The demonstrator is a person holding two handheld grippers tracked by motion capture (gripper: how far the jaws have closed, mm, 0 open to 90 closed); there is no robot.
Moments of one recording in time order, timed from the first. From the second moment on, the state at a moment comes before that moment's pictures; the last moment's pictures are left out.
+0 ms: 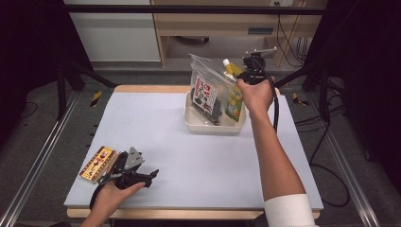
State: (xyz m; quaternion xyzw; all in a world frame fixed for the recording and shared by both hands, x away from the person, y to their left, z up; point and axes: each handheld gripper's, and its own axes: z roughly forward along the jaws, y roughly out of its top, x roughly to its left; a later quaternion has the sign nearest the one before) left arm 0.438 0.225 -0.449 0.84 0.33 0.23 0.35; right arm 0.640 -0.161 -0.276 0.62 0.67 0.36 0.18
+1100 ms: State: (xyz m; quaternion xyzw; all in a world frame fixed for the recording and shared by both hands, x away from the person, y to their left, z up) left arm 0.438 0.224 -0.451 0.85 0.33 0.23 0.34; right arm 0.643 -0.161 -0.309 0.60 0.64 0.43 0.21
